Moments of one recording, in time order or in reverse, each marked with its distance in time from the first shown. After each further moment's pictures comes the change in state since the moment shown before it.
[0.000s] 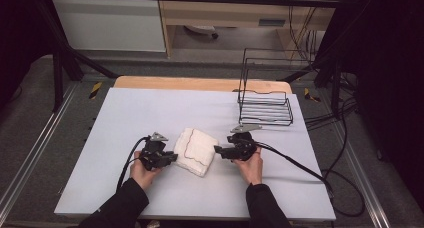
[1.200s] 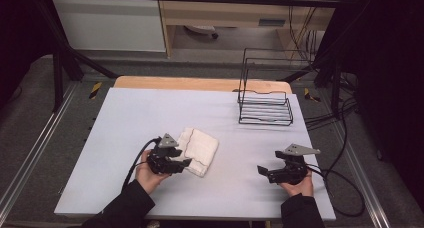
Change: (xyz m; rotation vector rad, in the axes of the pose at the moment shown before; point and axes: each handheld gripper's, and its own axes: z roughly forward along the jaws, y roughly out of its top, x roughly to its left) left arm -0.032 0.010 -0.018 -0.066 -0.016 0.162; right arm -0.055 -0.082 -0.118 -0.076 -0.022 0.024
